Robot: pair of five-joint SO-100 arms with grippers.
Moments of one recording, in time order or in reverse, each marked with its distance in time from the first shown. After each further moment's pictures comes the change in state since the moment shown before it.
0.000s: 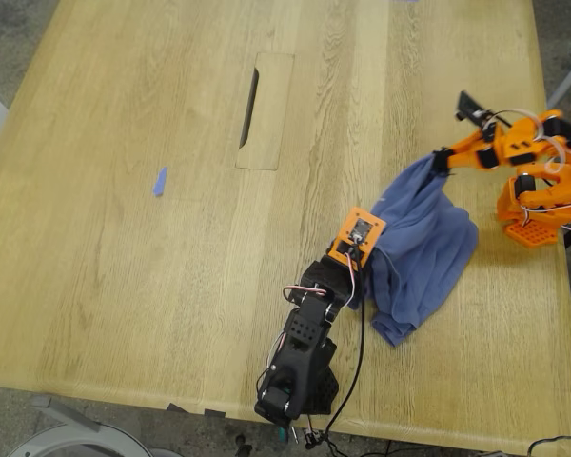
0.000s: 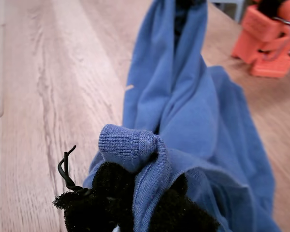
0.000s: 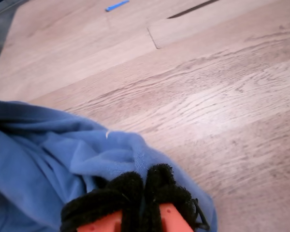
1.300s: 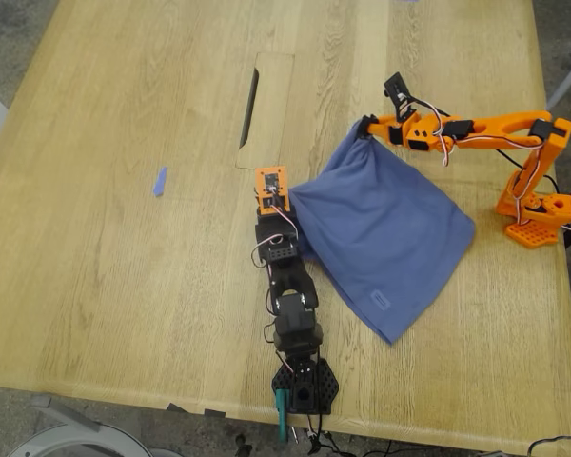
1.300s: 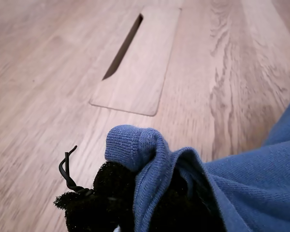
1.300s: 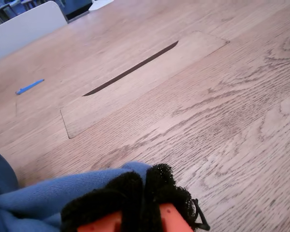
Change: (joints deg) arm 0 -37.9 -72.0 -11.6 -67.1 0.0; arm 1 22.5 -68.9 -12.2 -70.6 -2.6
